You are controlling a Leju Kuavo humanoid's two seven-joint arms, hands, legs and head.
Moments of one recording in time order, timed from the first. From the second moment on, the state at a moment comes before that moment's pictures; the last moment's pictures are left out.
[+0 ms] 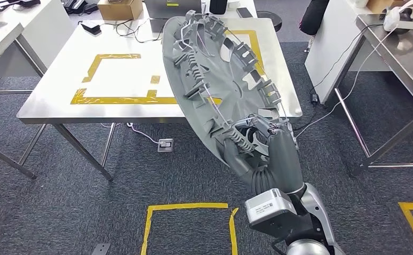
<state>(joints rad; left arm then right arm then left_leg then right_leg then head) -0.07 0.01 0.05 -0.17 -0.31 0.12 0.02 -0.19 -0.10 0.61 -1.55 0.64 -0.36 -0.39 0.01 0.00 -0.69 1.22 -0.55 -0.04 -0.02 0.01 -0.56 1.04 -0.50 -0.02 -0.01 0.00</state>
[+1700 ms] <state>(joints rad) -0.08 0.00 0.06 -0.17 -0.32 0.11 0.01 -0.23 -0.09 0.61 -1.48 0.61 -0.30 -0.37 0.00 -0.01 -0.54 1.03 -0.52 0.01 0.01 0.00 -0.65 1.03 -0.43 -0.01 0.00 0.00</state>
